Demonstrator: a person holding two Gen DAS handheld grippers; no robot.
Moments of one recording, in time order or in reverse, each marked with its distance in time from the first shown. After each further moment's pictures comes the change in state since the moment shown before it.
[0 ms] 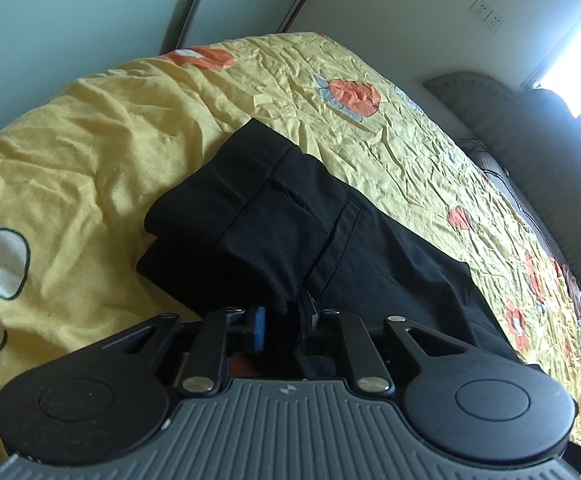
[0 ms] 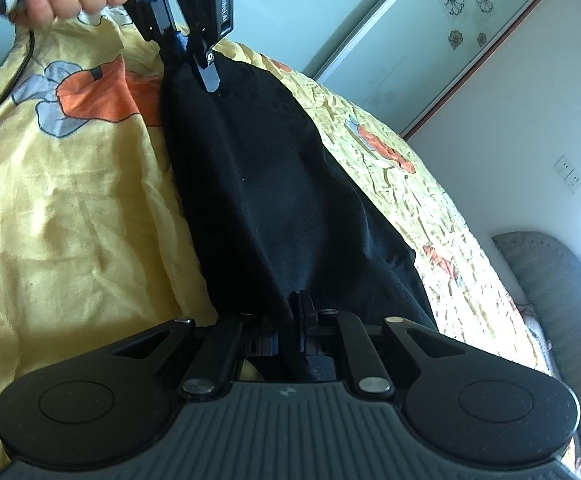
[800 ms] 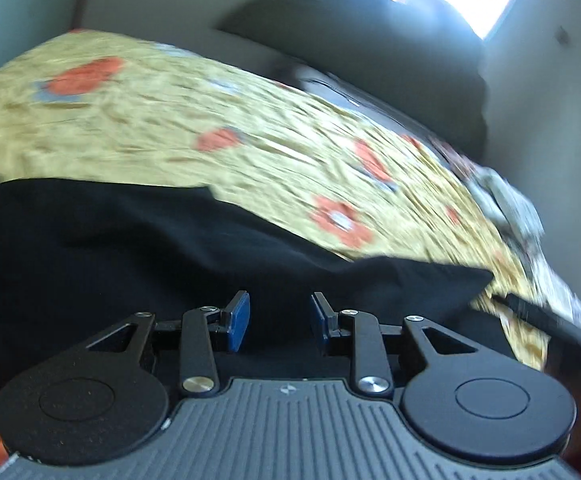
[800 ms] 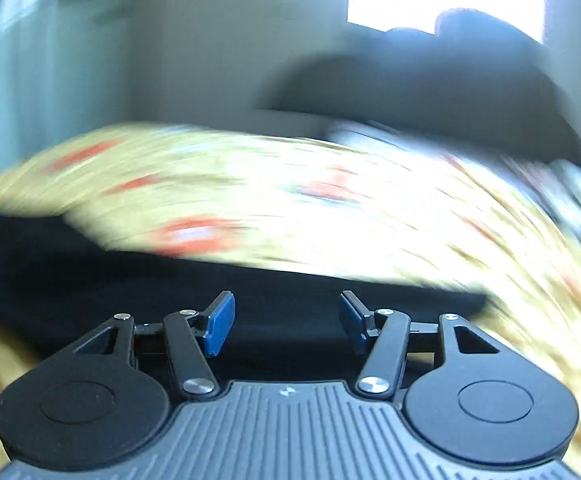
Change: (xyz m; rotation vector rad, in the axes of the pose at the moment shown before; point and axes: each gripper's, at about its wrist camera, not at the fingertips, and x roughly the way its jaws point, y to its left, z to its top) left arm -0.001 -0.183 -0.074 0.486 0.098 -0.370; right arm -0.153 -0.197 -0.214 1.015 0.109 -0.409
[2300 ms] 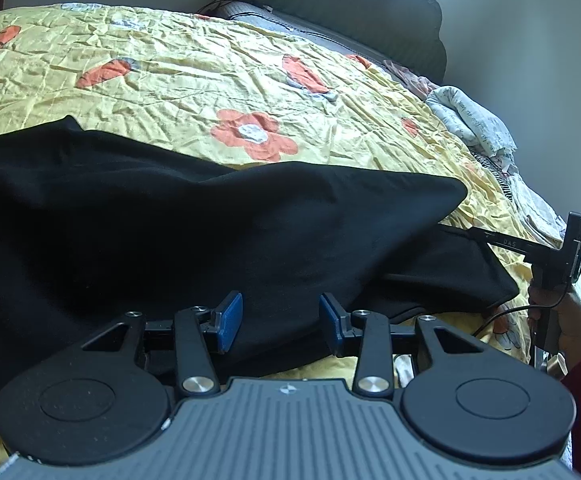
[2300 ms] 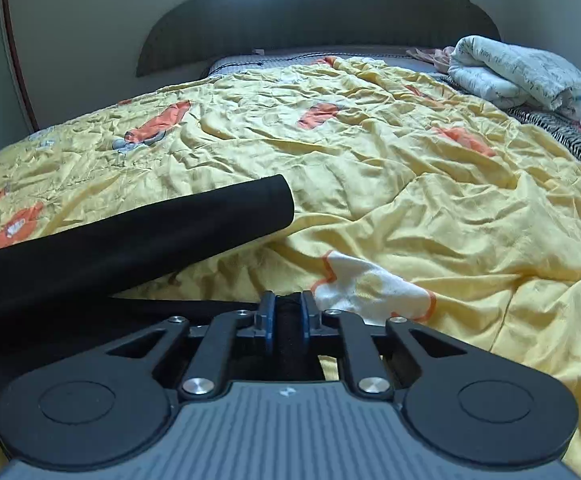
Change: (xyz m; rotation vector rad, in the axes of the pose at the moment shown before) left arm 0.074 -0.060 -0.034 0.116 0.164 -0.080; right arm 0.041 -0.121 -0.028 0.196 0.163 -0.115
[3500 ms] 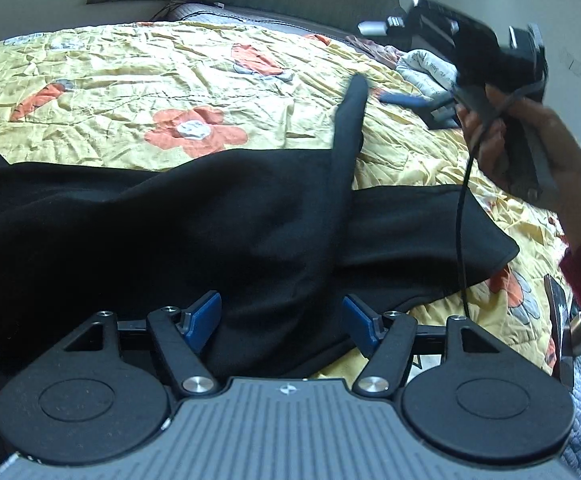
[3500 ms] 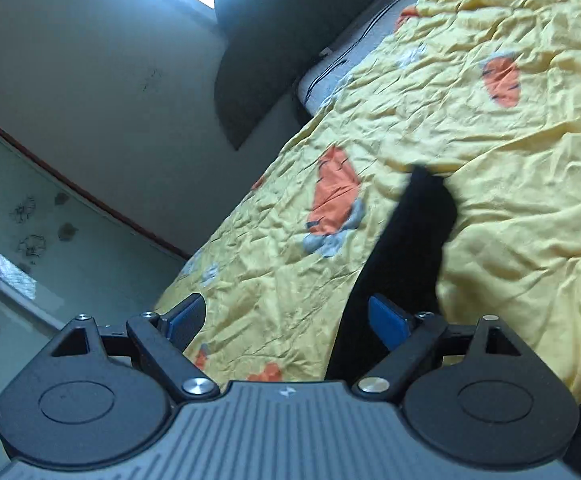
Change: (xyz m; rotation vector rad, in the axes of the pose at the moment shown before) left arm 0.044 -0.031 -0.001 0.165 0.018 -0.008; right arm 0.061 0.072 0.106 0.564 -0.004 0.514
